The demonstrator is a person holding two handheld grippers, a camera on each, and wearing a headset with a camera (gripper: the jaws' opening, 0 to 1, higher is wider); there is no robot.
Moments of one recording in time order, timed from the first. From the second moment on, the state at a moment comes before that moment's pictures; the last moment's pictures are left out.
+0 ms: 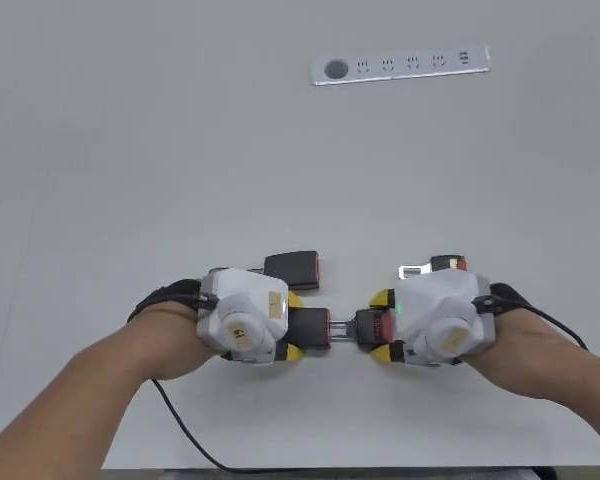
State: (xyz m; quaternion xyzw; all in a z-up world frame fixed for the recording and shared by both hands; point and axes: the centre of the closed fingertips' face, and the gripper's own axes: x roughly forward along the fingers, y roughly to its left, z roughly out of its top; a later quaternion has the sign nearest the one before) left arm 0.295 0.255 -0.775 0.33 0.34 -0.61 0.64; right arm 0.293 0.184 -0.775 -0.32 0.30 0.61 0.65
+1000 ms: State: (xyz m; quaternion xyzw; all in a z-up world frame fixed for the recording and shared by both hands) left arm 0.296 0.258 -0.777 0.32 0.33 -0.61 0.64; right arm 0.296 0.213 -0.775 -0.32 0.31 0.62 0.65
